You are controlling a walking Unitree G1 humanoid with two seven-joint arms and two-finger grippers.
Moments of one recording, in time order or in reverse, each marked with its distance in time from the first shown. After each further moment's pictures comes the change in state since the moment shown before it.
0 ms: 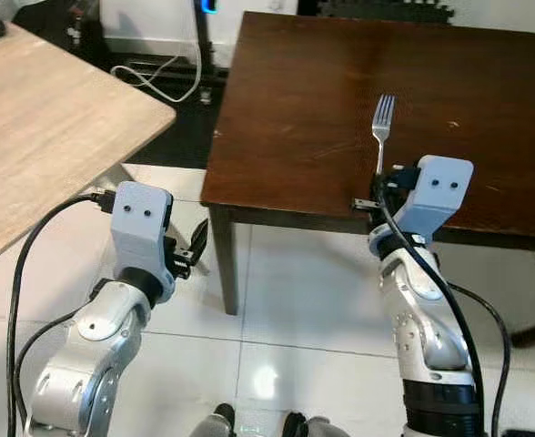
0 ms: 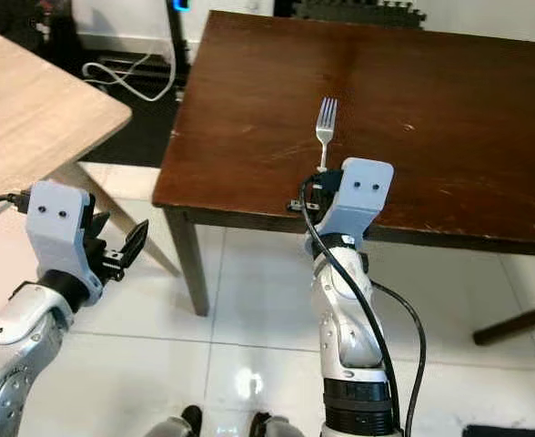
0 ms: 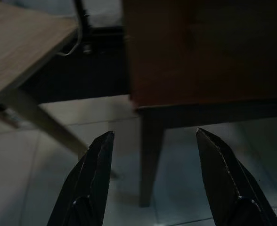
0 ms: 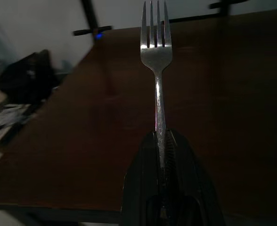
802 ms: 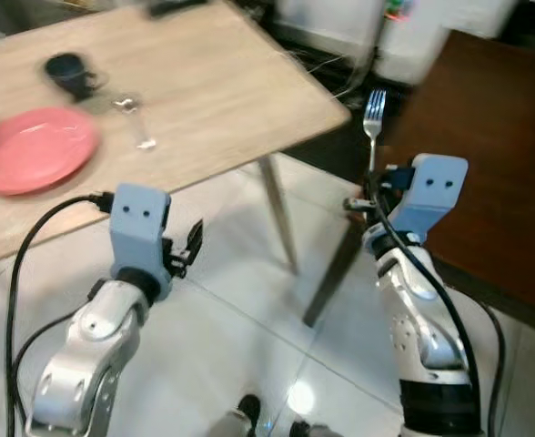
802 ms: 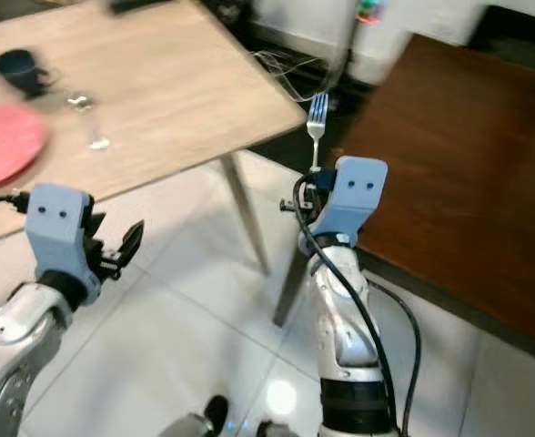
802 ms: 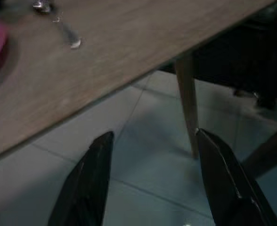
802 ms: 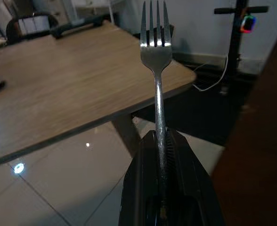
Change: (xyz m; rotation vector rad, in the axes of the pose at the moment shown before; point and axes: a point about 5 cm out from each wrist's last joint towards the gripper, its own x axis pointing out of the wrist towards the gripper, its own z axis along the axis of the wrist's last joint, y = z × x) left arm 0.002 0.001 -0.004 0.004 0.011 0.012; right arm 0.000 0.005 0.001 -0.002 -0.015 0.032
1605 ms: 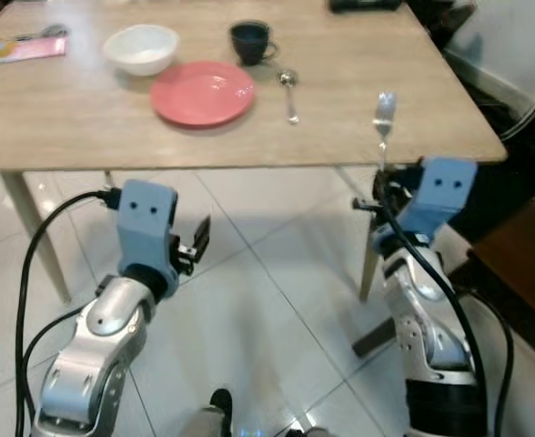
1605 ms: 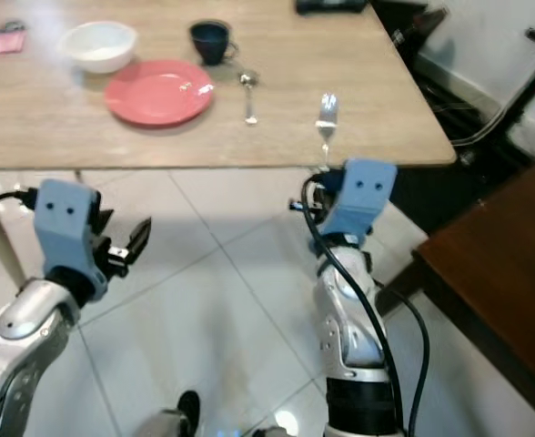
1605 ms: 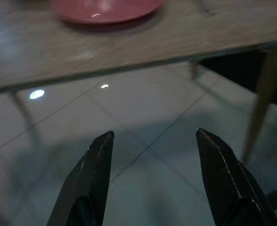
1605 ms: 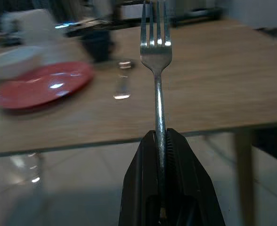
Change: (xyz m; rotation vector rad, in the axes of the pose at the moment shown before) left arm 0.003 0.001 0.002 0.006 -0.006 0.007; right arm 0.000 -0.002 0.000 0.009 -0.004 -0.010
